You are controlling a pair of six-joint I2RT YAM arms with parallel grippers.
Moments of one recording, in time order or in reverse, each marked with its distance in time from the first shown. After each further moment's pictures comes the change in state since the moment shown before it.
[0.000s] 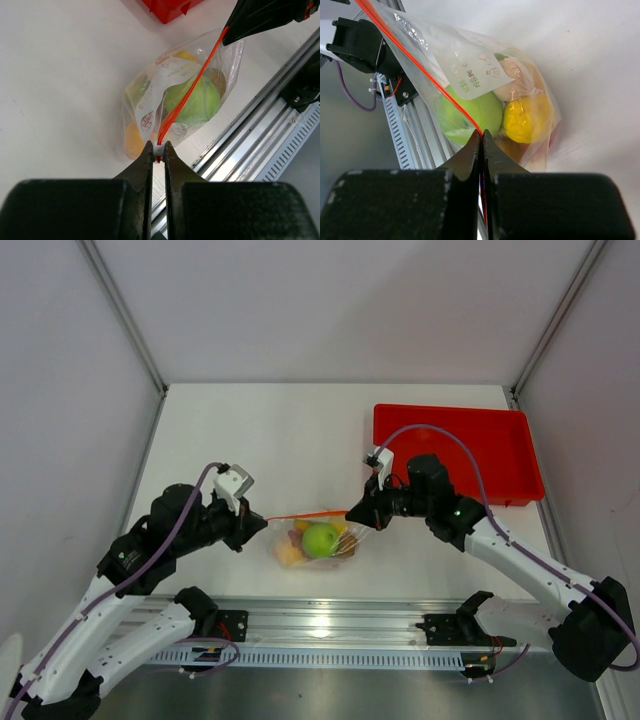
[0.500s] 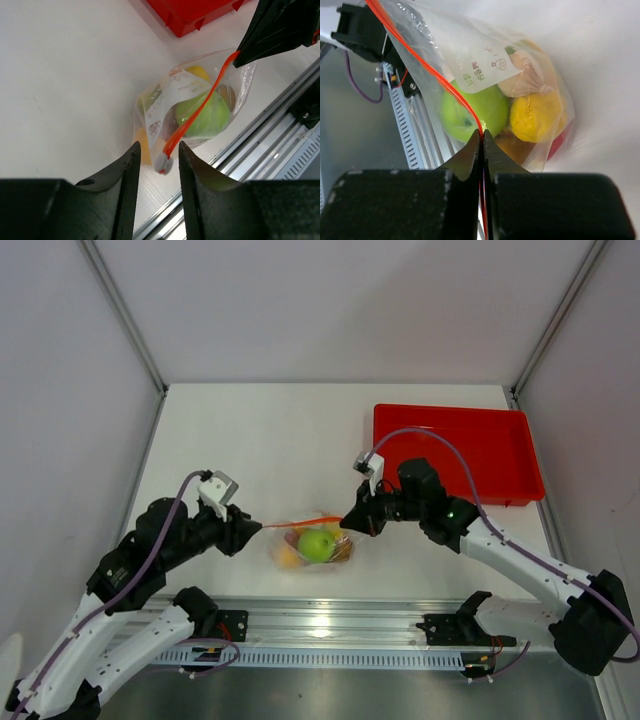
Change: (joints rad) left arm -0.002 -0.114 -0.052 0.012 -0.083 -0.030; right arm 0.064 0.011 0.003 -0.003 0.011 0.017
